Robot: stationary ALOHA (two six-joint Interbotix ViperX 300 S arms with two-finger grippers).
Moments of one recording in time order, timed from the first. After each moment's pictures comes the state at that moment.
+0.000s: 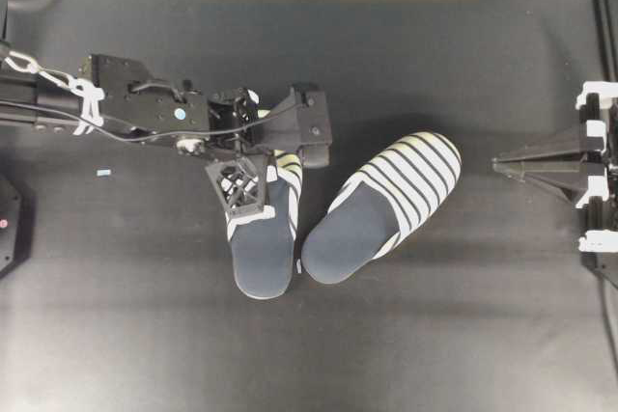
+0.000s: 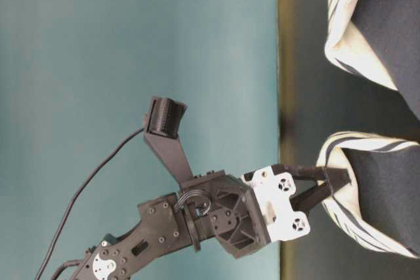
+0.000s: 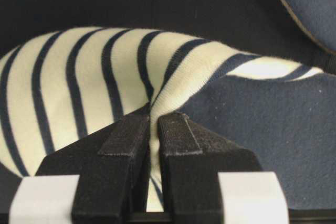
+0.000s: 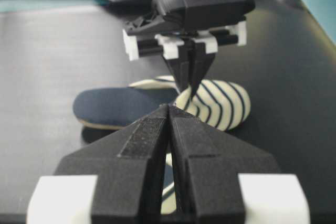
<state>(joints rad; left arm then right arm) 0.16 0.18 0.40 0.07 0.58 -0.06 -0.02 -1.00 1.23 0.00 -0.10 0.01</state>
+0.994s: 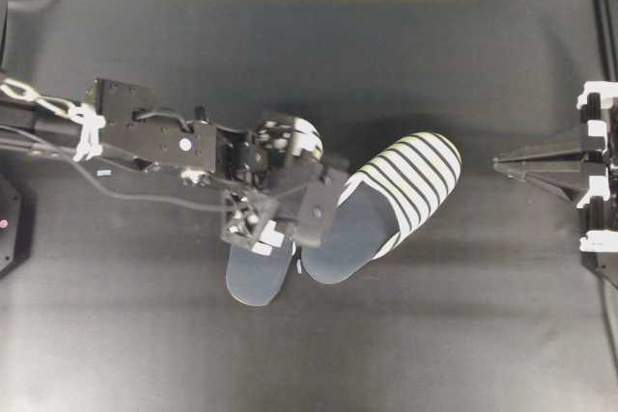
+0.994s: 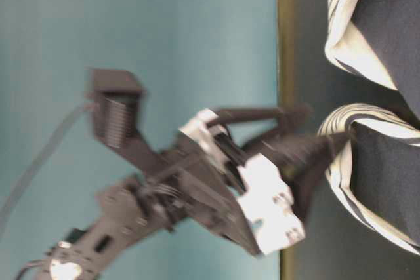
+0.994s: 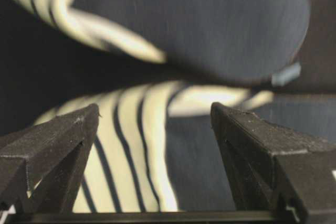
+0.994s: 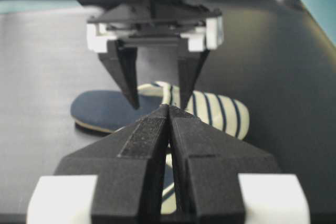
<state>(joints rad) 0.05 0.16 0.33 0.07 0.47 0.40 -0.02 -1.01 1.23 0.00 -0.10 0.01</state>
